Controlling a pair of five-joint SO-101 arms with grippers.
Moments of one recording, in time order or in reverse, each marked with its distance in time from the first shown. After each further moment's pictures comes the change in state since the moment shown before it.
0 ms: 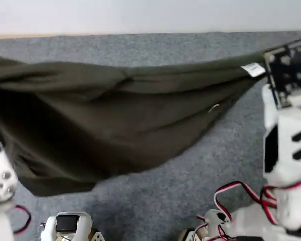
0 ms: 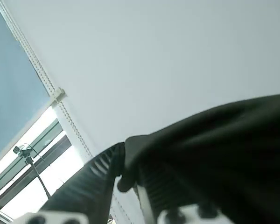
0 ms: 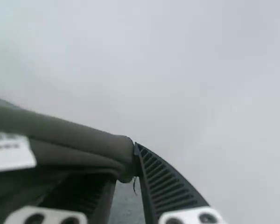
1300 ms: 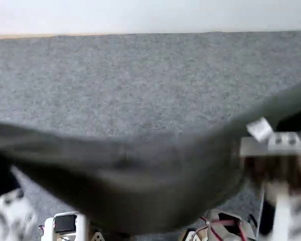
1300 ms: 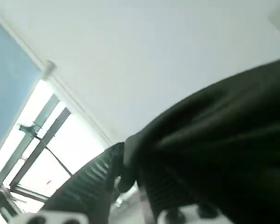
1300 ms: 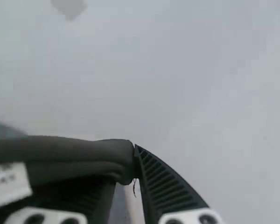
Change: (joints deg) left arm -5.1 -16.3 14.0 15.1 -6.7; right arm 2.1 -9.6 2.5 3.5 9.8
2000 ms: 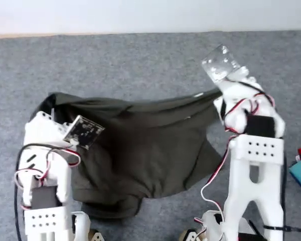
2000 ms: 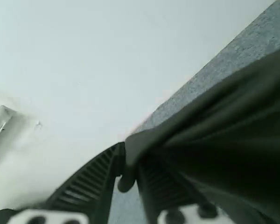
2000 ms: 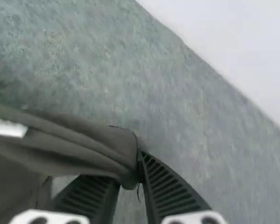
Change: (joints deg) left arm 0.7 1.0 73.1 -44.0 -0.4; right arm -10.1 1.5 85.5 -50.4 -1.5
